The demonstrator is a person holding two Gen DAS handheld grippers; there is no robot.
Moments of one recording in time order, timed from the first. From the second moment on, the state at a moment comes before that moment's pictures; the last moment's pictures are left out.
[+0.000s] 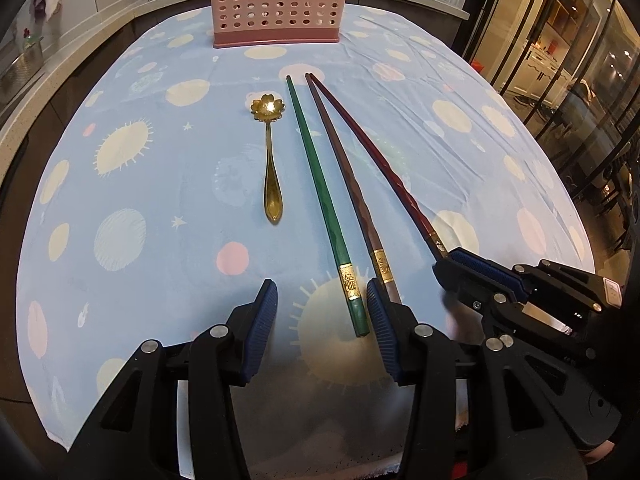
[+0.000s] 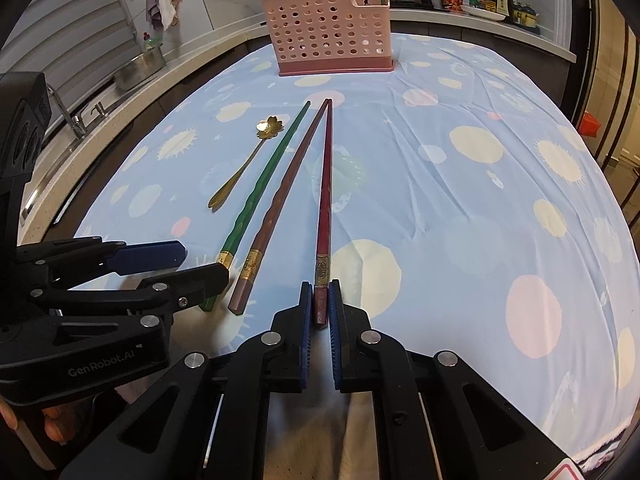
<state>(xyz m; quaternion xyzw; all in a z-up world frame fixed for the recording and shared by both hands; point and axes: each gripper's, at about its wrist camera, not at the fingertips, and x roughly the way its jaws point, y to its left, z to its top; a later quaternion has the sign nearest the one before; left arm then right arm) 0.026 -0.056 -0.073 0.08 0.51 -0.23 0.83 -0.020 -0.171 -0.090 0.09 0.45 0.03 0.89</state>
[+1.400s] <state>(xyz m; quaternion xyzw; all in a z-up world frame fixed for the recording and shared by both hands) 0.079 -0.023 0.059 0.02 0.36 -0.22 0.90 0.011 -0.228 0.063 0.11 0.25 0.01 0.96</state>
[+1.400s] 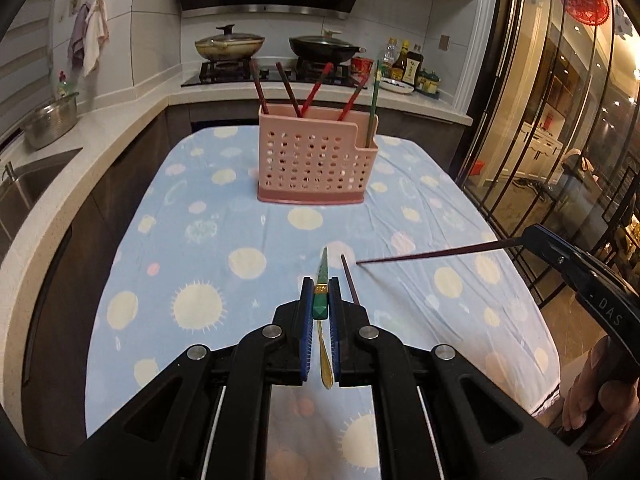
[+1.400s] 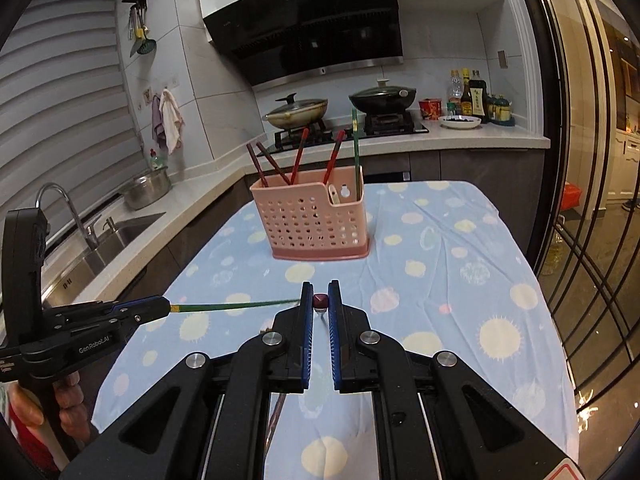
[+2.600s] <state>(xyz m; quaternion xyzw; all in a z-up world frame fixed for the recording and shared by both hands) 0.205 -0.036 0.195 0.00 0.23 -0.20 0.95 0.151 -0.263 0.181 0.11 0.14 0.01 0.98</state>
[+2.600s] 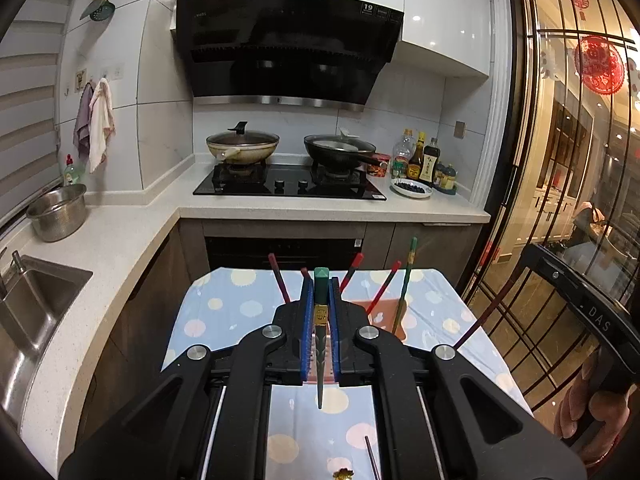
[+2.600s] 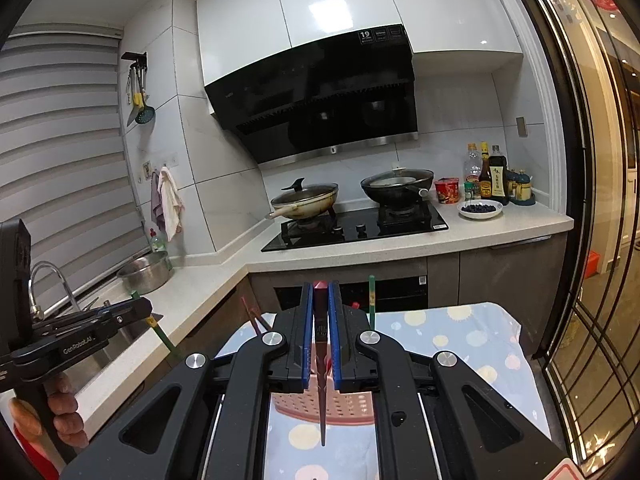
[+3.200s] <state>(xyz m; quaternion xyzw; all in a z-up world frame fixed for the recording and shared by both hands) 0.287 -0.053 0.244 -0.01 0.20 -0.19 0.96 0.254 -0.257 0.202 0.11 0.14 0.02 0.98</state>
